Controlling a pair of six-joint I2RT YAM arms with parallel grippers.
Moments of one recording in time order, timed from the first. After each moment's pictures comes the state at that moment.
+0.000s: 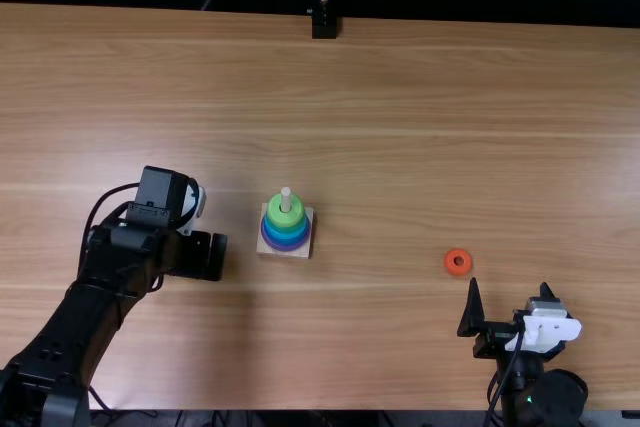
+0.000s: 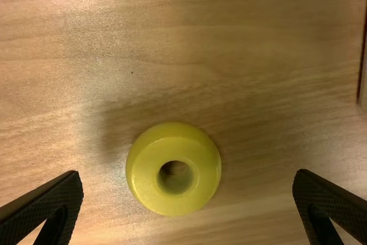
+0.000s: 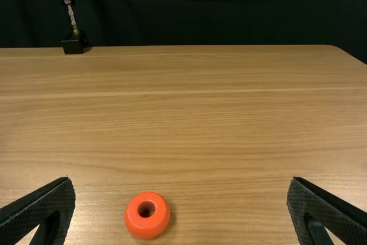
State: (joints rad) left arm -0.19 1.57 0.93 -0.65 0.06 -0.08; right arm -0.05 0.01 0.08 -0.26 0.01 -0.04
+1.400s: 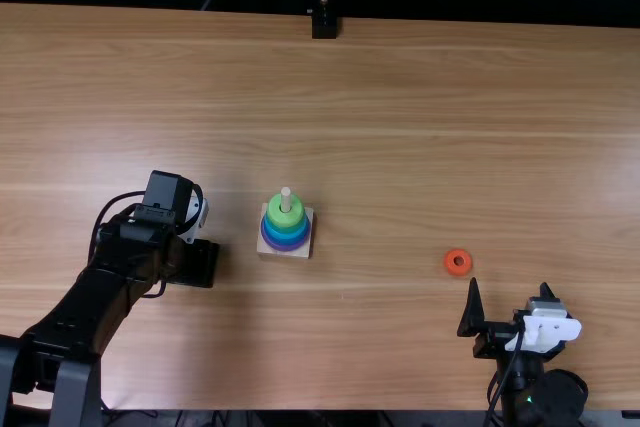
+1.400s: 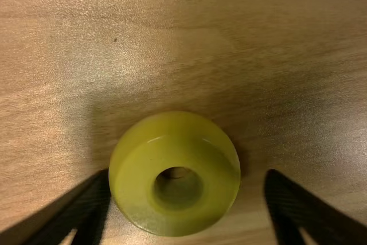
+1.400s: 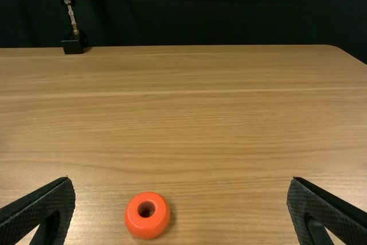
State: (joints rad) left arm -0.19 1.65 0.91 -0.64 0.06 -0.08; right arm -0.05 0.01 0.08 -0.26 0.01 -0.04
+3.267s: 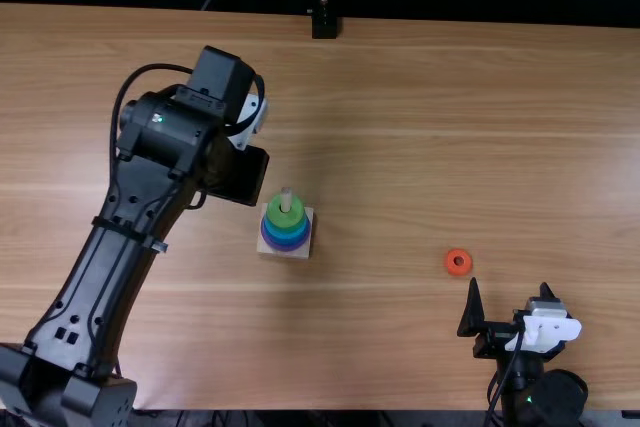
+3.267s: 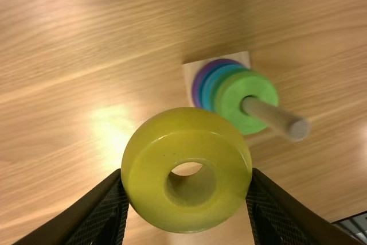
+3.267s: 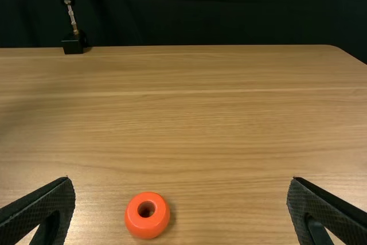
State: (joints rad) left arm -0.39 1.84 1.94 -1.37 0.06 -0.14; right arm -0.05 0.01 0.08 -0.26 0.01 -0.04
